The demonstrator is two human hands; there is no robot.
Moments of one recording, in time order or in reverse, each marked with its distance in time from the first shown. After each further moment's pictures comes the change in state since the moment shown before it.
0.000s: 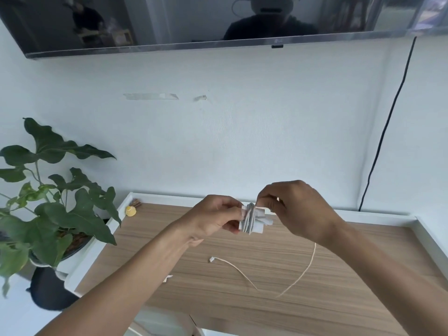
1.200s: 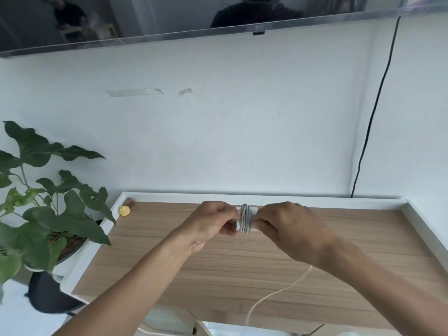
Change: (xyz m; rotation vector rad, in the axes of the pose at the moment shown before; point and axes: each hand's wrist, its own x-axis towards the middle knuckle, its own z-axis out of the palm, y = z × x) left_hand 0.010 -0.023 0.018 -0.014 0.087 -0.130; right_hand -0.040 -0.004 0.011 -0.111 -0.138 -0.013
